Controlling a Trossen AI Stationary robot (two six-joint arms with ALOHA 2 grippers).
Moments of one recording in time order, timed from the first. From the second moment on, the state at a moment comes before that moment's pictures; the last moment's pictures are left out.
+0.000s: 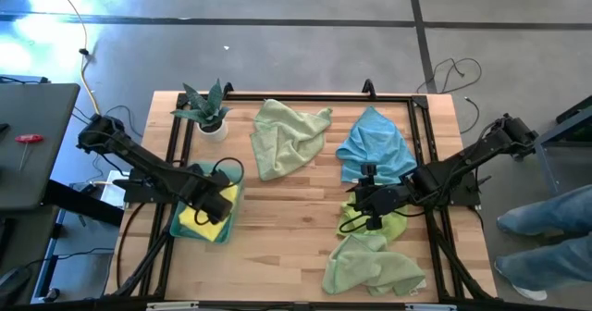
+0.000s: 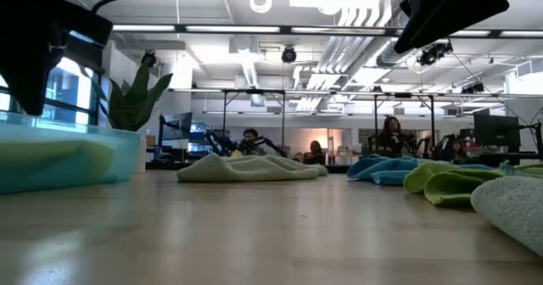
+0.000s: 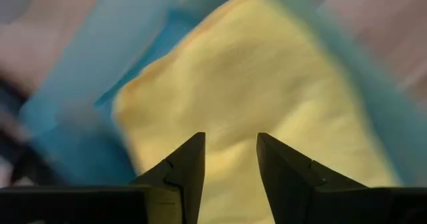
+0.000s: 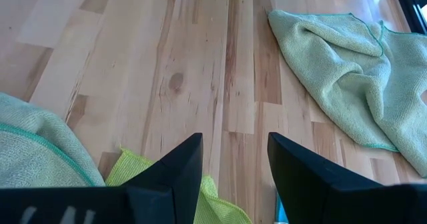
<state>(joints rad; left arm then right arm) -0.36 1.31 0.85 -1.20 -0.22 -1.12 0.46 1.19 0.84 -0.49 0.41 0.13</state>
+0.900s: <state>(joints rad) -0.29 1.53 0.84 -0.90 -0.31 -0.93 0.46 1.19 0.84 -0.49 0.41 0.13</state>
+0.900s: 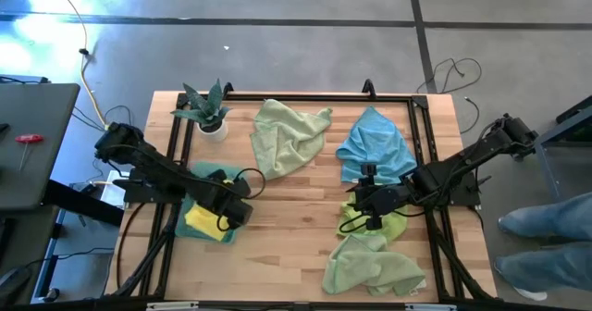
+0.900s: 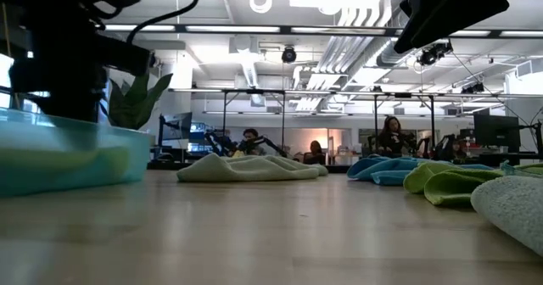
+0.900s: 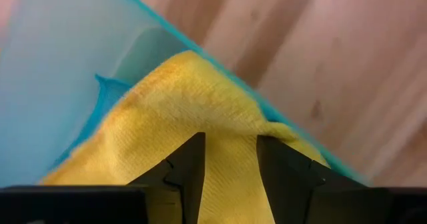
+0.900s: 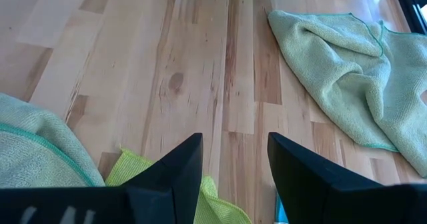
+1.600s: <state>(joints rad) -0.16 1.37 1.05 -1.02 -0.38 -0.67 0.46 1.19 0.84 -0.49 0.41 0.13</state>
